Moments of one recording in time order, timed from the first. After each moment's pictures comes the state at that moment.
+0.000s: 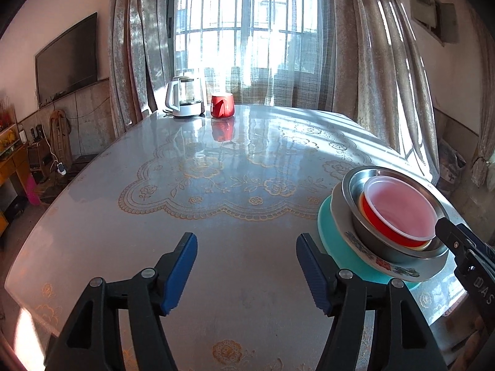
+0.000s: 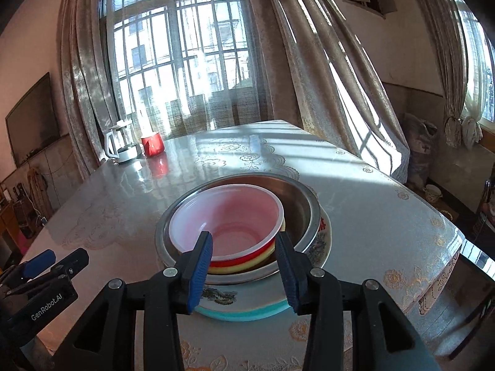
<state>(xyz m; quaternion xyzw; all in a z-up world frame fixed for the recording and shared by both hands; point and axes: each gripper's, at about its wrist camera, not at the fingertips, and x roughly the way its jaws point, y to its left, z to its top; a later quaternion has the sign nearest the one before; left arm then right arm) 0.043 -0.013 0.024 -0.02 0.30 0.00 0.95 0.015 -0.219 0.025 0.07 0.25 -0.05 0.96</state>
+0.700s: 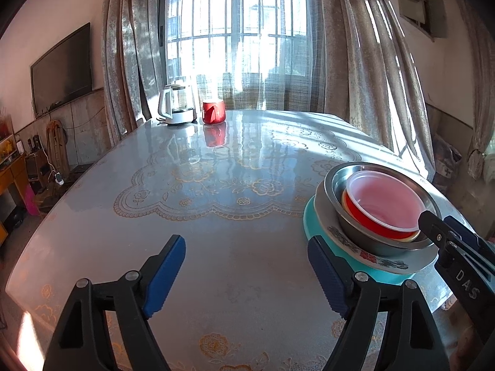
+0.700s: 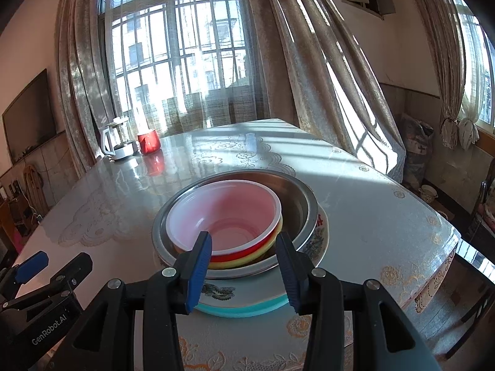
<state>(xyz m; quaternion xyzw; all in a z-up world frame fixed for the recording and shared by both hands) 0.031 -0.033 0.026 0.00 0.29 -0.01 0.96 0.011 -0.216 0.024 0.07 0.26 -0.06 0.96</state>
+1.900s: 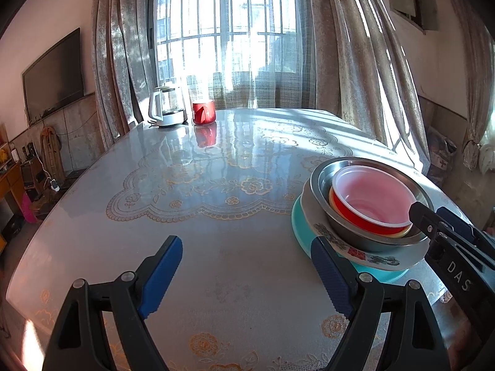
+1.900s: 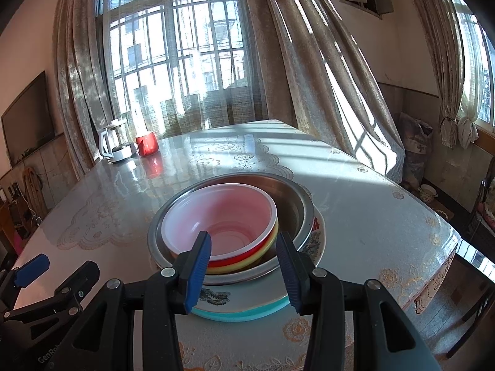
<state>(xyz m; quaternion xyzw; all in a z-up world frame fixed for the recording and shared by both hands) 0.030 -0.048 0.027 0.01 0.29 -0.02 0.96 0.011 -0.218 0.027 0.07 0.26 -0.06 0.96</state>
